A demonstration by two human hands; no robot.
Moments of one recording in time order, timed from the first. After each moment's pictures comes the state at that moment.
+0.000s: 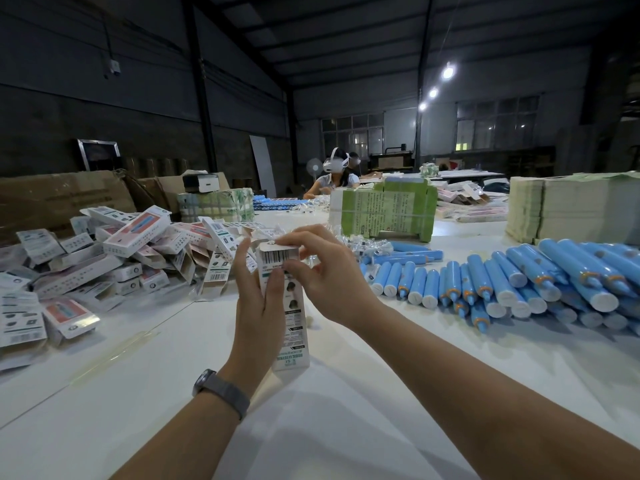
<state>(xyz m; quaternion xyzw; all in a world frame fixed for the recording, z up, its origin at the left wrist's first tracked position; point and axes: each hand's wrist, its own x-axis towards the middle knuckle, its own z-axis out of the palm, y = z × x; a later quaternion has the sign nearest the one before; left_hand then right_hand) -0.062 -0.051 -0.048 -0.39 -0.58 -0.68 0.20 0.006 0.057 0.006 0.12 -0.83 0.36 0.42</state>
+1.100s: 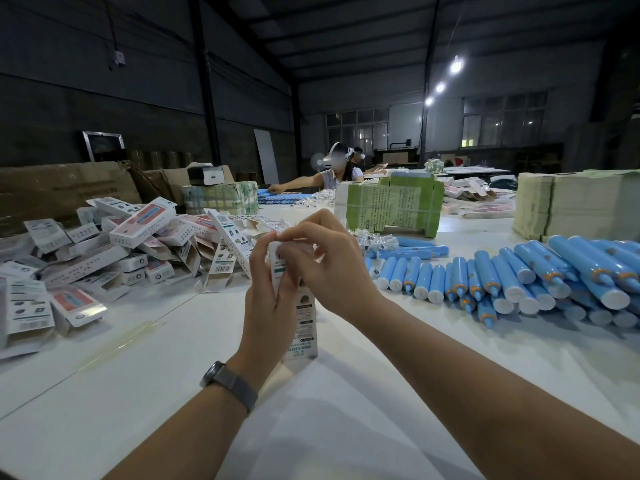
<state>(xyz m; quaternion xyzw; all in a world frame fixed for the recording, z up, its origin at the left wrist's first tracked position) -0.065 -0.049 -0.054 -0.42 -0.61 -0.63 0.25 0.005 0.045 0.010 0.12 -0.80 0.37 0.46</state>
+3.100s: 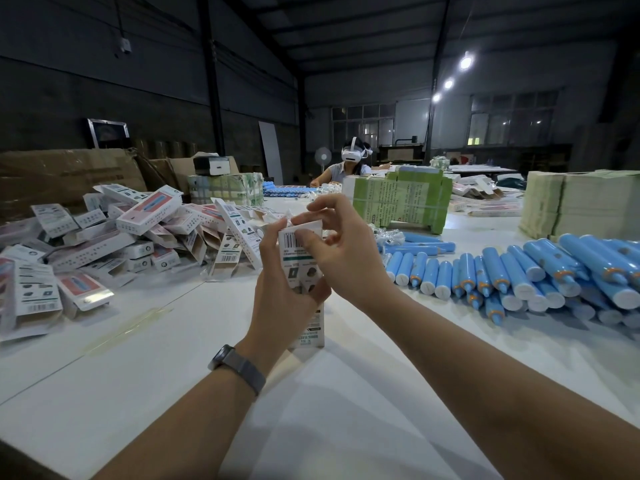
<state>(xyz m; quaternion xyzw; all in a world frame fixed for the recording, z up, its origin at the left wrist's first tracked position) -0.071 -0.051 -0.052 -0.43 -0.63 -0.60 0.24 0.007 0.043 0.014 0.11 -0.77 0.46 0.43</state>
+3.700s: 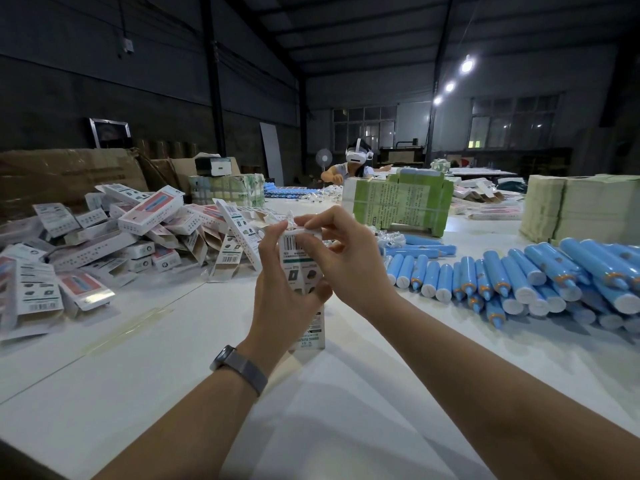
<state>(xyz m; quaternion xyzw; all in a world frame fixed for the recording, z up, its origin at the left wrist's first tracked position) -0.062 -0.053 -0.047 -0.43 -0.62 -0.60 0.27 0.006 0.044 0.008 0.13 -0.76 0.46 0.44</state>
